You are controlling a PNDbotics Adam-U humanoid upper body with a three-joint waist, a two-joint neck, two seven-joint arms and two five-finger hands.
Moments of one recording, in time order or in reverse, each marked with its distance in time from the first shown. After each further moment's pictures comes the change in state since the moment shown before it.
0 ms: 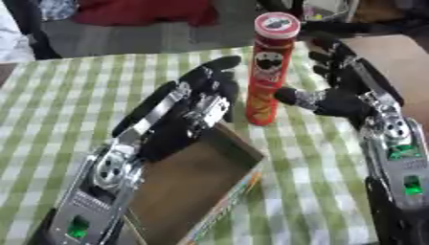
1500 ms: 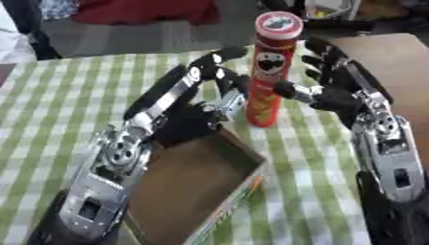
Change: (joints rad) left arm -0.122 -0.024 0.038 0.067 -0.227 -0.023 -0.062; right arm -0.062 0.017 -0.035 0.079 -0.073 0.027 -0.006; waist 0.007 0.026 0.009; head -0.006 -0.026
